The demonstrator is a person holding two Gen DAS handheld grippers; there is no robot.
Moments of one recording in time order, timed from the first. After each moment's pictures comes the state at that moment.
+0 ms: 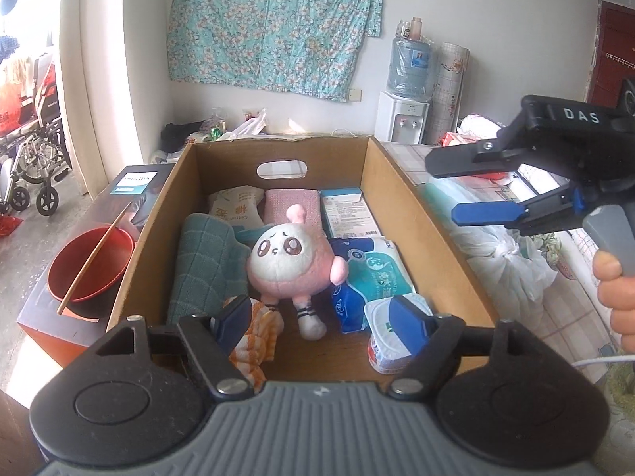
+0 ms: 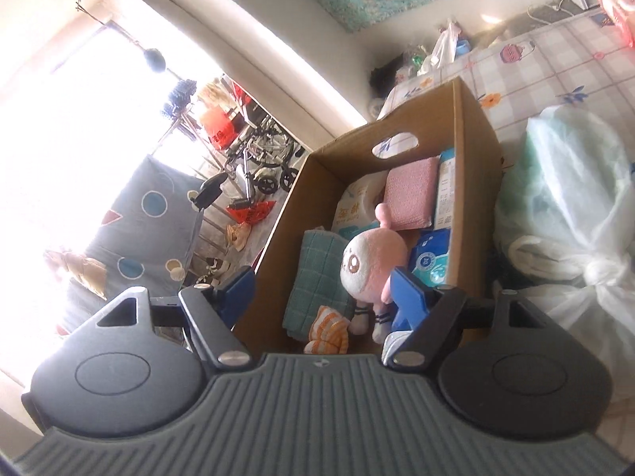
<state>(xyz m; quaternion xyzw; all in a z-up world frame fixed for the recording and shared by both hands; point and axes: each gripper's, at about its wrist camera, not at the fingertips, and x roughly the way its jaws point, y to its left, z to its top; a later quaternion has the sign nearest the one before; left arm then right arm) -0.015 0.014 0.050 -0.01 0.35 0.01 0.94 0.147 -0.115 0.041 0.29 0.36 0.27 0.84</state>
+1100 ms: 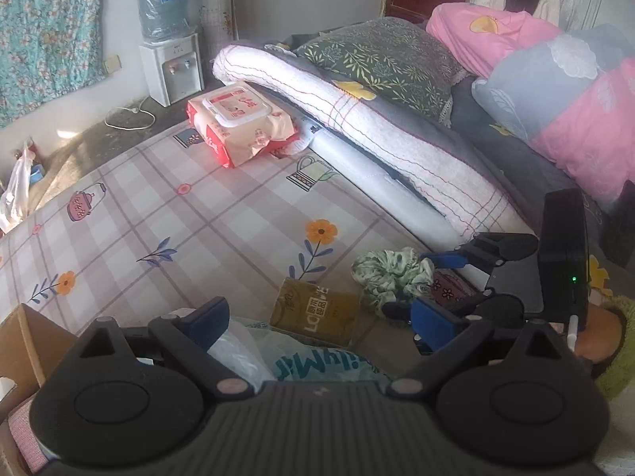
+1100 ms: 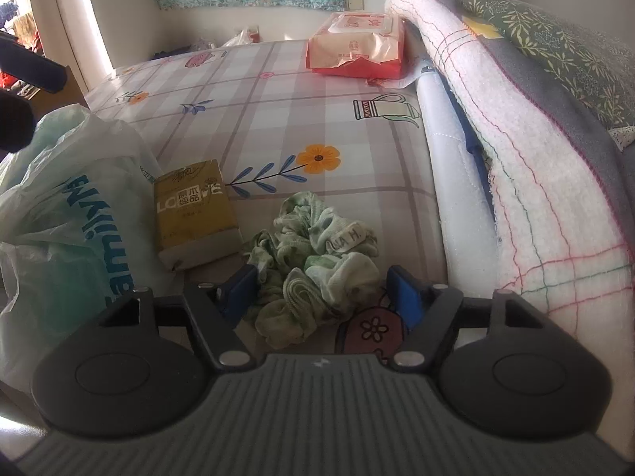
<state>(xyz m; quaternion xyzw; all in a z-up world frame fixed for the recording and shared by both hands) 0.270 -0.204 0.012 0.13 0.46 -0.30 0.83 0.205 -0.348 -0.103 0.04 0.42 0.00 0.91</state>
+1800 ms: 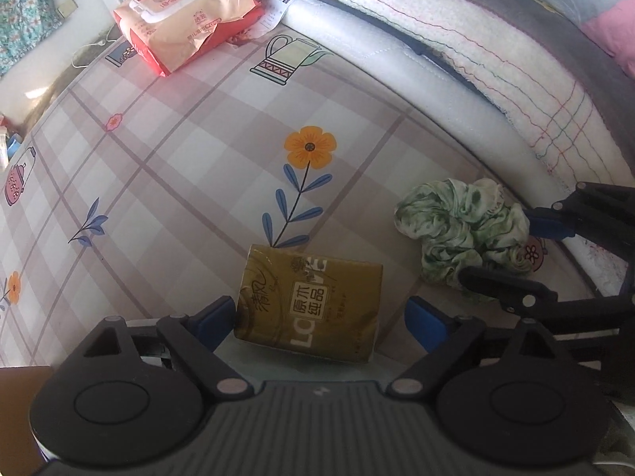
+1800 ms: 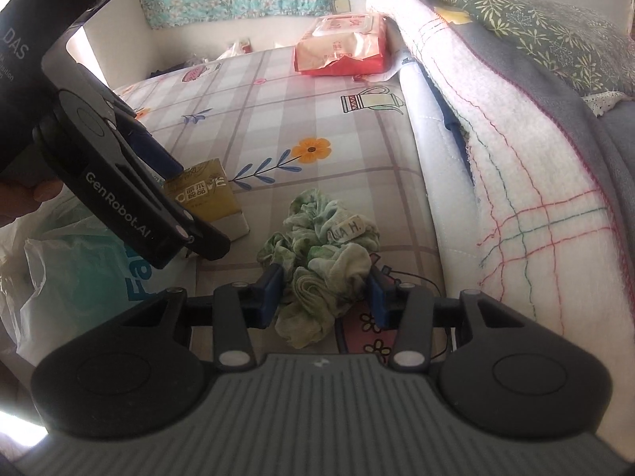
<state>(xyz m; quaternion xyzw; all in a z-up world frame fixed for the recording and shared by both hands) 0.323 -0.265 -0.079 0.24 0.58 -0.26 0.74 0.177 -0.355 -0.099 0.09 0.41 -0.01 0.91</state>
